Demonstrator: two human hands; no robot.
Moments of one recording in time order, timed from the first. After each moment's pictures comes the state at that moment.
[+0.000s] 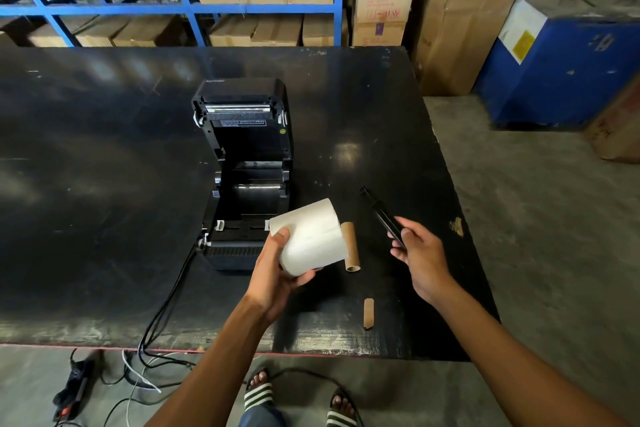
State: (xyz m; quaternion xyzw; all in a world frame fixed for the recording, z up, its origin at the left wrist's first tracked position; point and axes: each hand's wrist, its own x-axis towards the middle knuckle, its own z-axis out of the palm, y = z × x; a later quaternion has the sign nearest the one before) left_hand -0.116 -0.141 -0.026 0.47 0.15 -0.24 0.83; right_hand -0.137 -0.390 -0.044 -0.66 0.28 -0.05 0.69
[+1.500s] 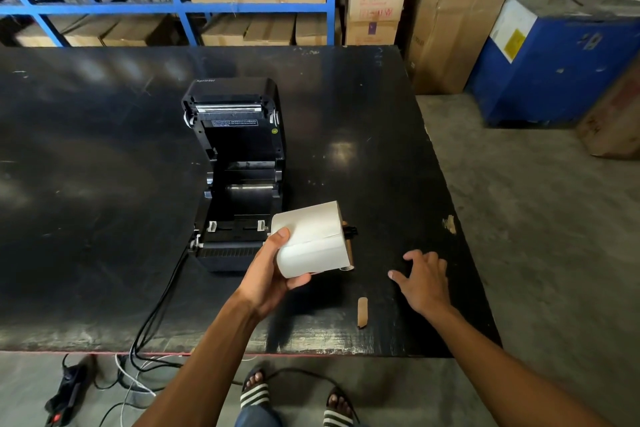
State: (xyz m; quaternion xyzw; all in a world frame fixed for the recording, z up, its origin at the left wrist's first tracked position) left_hand -0.108 -0.141 -0.025 0.46 0.10 -0.31 0.83; right_hand -0.159 -0.418 -0.111 -0.93 0.28 0.07 0.23
